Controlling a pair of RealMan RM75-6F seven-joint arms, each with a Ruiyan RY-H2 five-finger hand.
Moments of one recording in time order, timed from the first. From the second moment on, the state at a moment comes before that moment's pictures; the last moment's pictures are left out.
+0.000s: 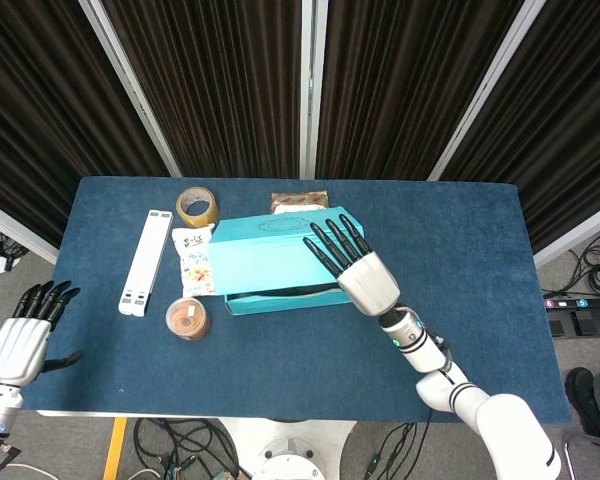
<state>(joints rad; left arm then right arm) -0.15 -1.19 -0.01 -1.46 1.55 1.43 -0.08 0.83 -1.98 0.09 -0.56 -1.65 1.63 -0.02</state>
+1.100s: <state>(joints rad) -0.15 -1.19 -0.01 -1.44 1.51 1.38 -0.09 1.22 -1.74 0.50 -0.98 -1.17 1.02 -0.41</state>
